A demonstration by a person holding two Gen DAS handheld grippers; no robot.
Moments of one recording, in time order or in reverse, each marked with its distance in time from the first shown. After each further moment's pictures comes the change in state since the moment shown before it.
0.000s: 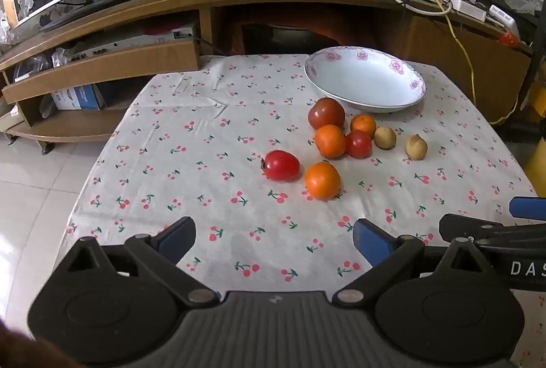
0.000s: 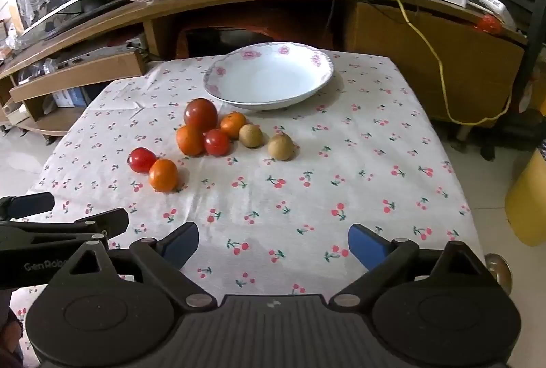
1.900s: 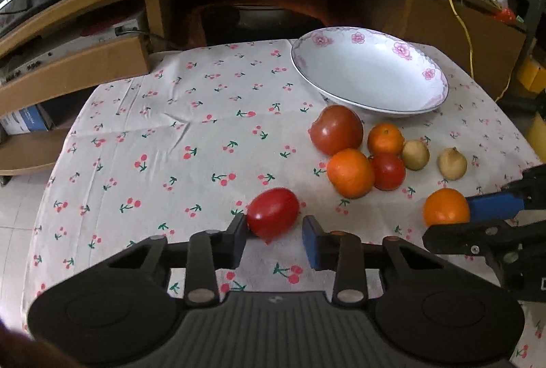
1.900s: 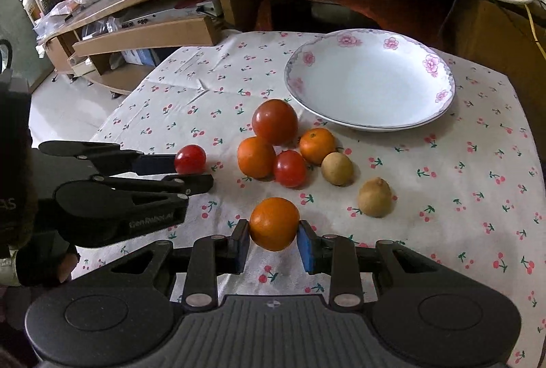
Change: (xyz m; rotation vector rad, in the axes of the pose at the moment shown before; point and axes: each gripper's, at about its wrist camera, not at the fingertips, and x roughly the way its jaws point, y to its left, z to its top) left arm 0.094 0.013 0.048 0.107 0.077 -0.117; right arm 0.065 0.011 0.060 -0.182 0.131 0.268
